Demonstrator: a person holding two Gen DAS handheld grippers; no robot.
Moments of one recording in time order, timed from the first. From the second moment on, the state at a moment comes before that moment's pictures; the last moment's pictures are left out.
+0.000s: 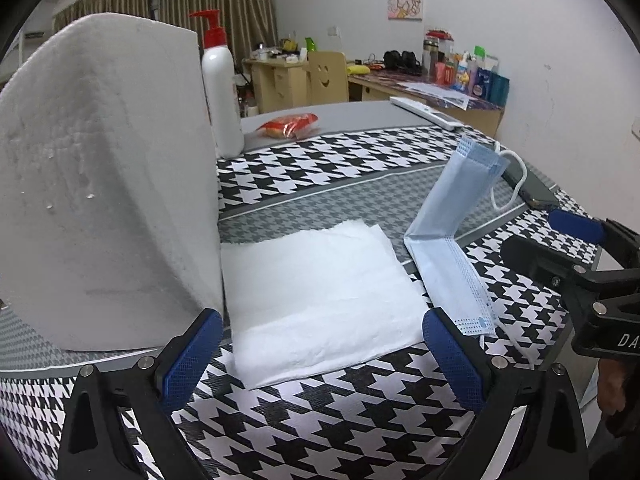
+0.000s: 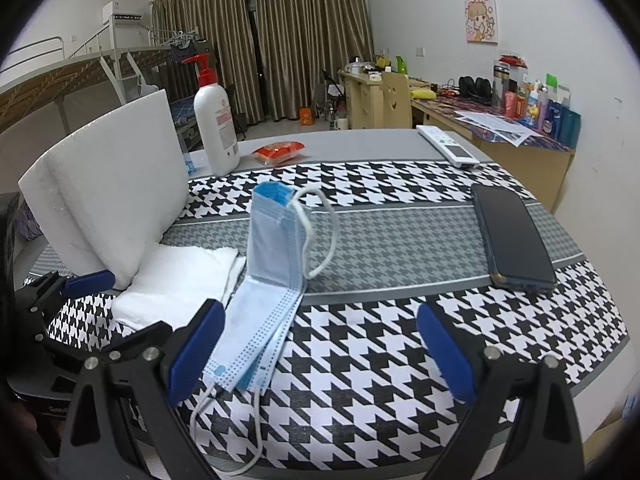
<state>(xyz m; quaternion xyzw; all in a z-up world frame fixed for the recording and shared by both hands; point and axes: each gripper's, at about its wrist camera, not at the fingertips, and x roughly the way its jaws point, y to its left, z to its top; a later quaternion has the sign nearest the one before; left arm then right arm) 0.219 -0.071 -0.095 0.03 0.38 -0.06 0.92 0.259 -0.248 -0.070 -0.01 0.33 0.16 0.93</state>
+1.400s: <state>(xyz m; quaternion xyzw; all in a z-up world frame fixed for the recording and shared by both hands) 0.227 -0.079 -0.097 0.03 0.40 -0.11 0.91 0.282 -0.227 -0.088 -0.01 0.38 0.19 0.91</state>
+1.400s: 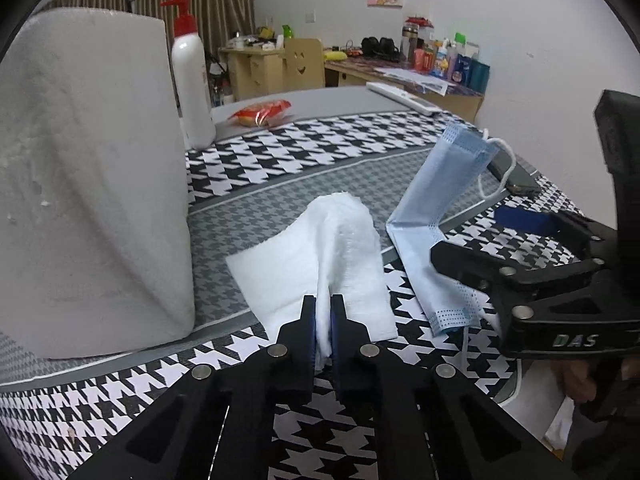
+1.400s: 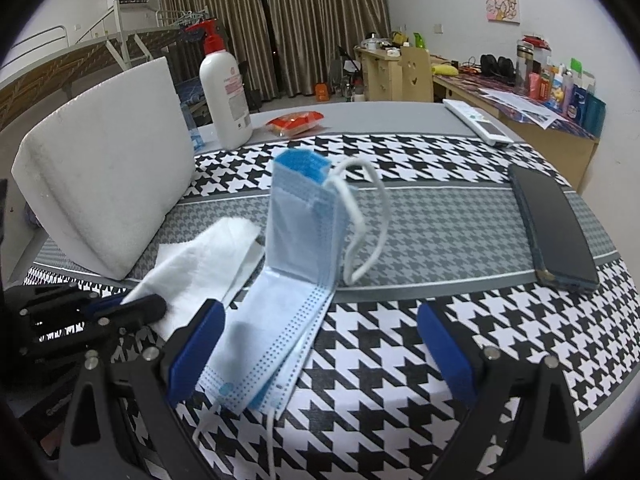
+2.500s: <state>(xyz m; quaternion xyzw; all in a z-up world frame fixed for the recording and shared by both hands) 0.211 -0.068 -0.084 0.02 0.38 -0.11 0.92 0.274 -0.204 -0.086 -0.04 0.40 0.21 0.89</state>
